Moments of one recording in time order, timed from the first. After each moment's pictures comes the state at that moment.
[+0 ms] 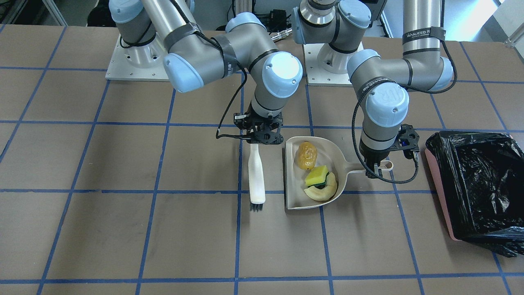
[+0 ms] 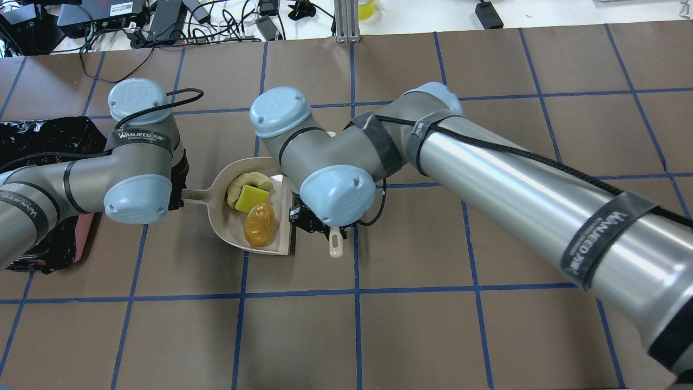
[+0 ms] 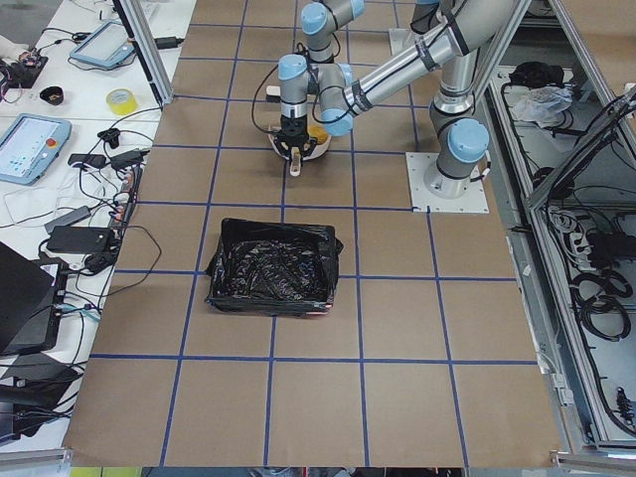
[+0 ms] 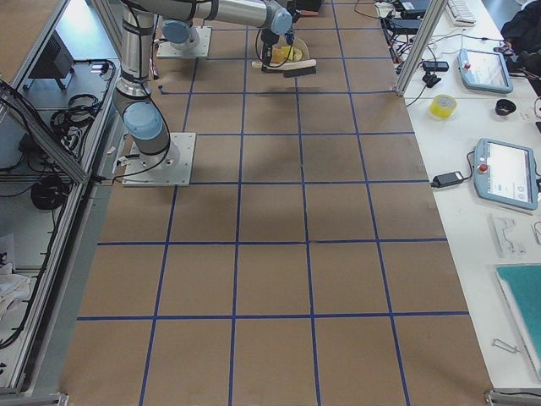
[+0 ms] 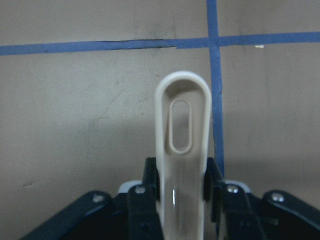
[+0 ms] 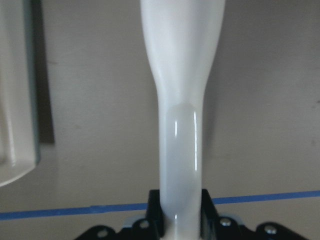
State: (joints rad) left arm -1.46 -1.79 -2.00 -0.92 1.83 -1.43; right arm 2.09 -1.19 1.58 -1.70 -1.60 0.52
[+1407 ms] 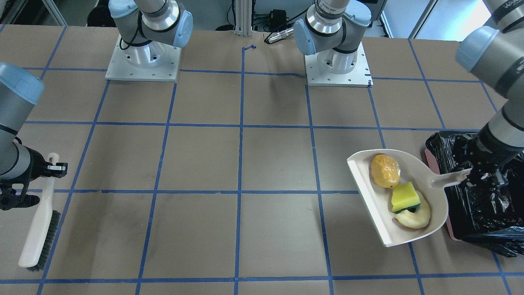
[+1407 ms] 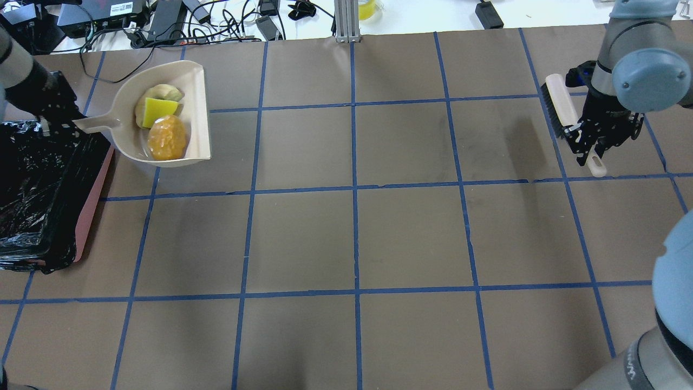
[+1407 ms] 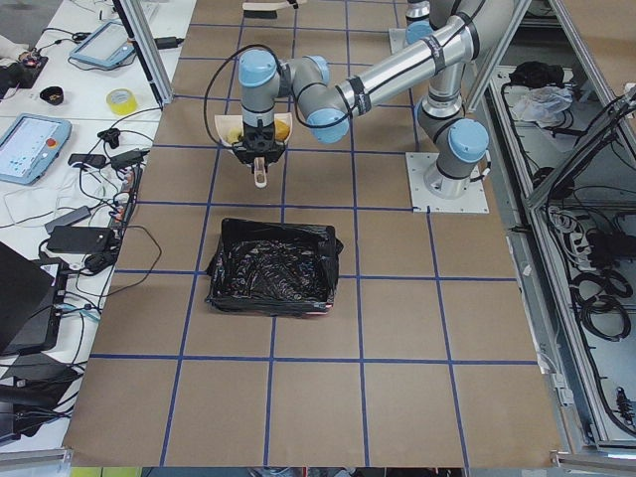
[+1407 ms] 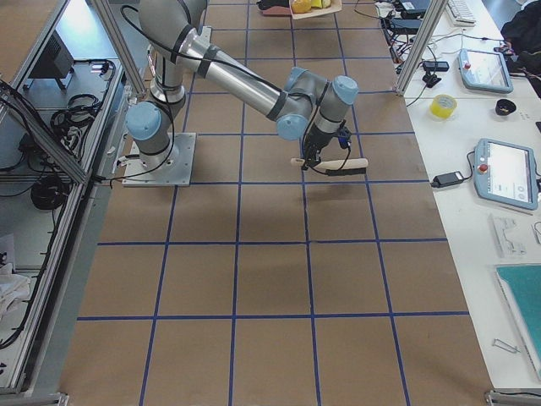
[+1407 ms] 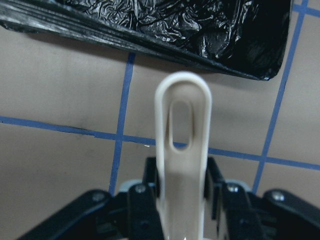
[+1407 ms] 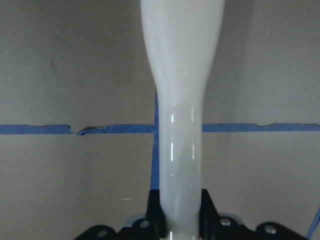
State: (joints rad) left arm -1.10 -1.81 -1.60 -1.17 1.61 -1.27; right arm 1.23 -1.17 1.66 -1.86 -1.80 -0.36
